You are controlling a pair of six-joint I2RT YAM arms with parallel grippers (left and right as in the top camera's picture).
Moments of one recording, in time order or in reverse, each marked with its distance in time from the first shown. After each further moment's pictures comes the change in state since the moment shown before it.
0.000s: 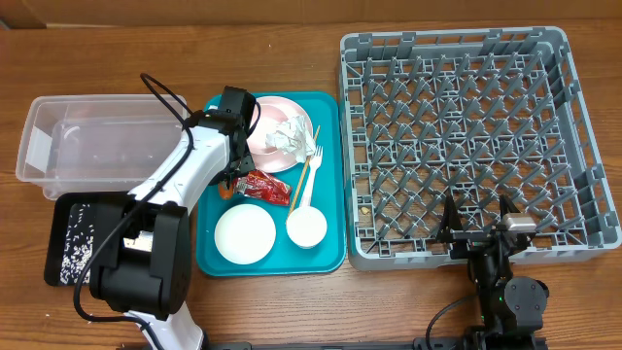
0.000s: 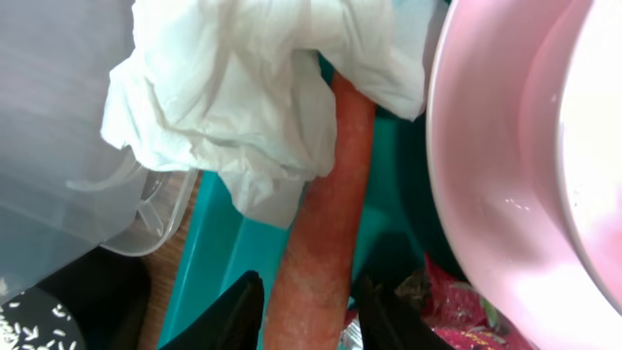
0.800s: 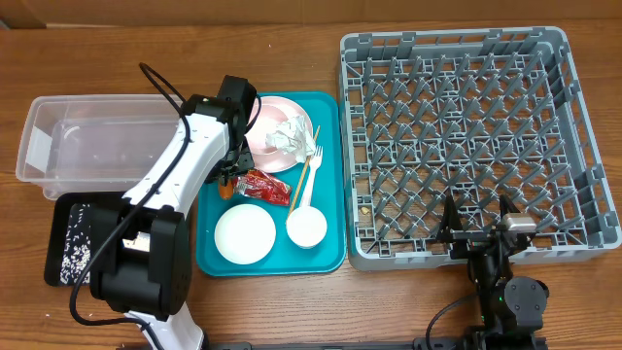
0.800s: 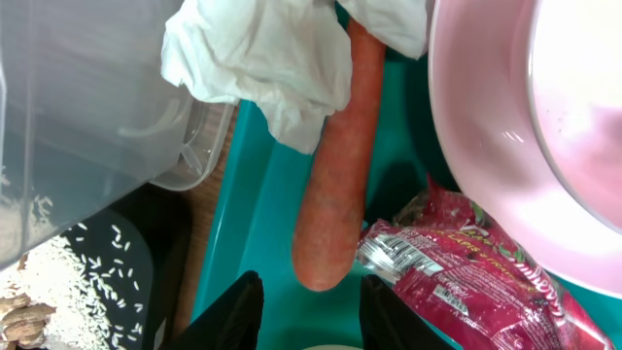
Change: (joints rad) left arm -0.008 -0.002 0.133 -0.238 0.026 0.000; right arm 0.000 0.000 0.000 0.000 0.000 0.000
